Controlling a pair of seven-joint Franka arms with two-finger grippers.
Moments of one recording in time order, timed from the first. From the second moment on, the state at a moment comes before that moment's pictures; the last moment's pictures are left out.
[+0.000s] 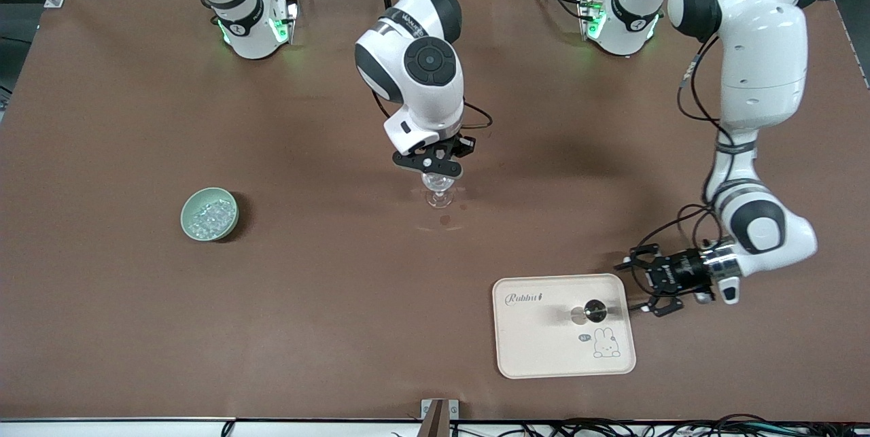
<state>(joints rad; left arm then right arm) -0.15 0.88 0.37 -1.47 -1.41 1.85 -0.63 0.77 0.61 0.06 -1.30 0.05 1.89 1.05</state>
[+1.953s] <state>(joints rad) -0.06 0.05 -0.01 -1.36 -0.05 1.61 0.01 0.06 0.12 0.03 -1.30 -0.03 1.42 0.35</state>
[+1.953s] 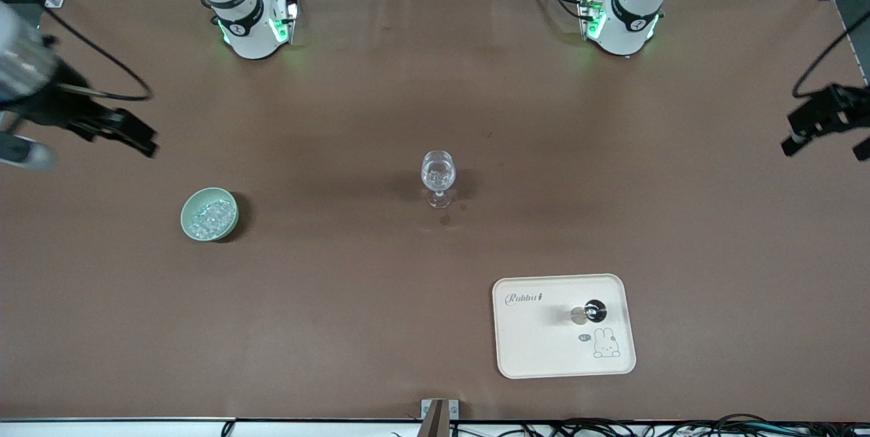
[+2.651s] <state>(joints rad) -0.06 -0.02 -0.11 -1.47 0.01 1.57 -0.08 0.02 0.05 -0.02 -1.43 0.00 1.49 0.17</state>
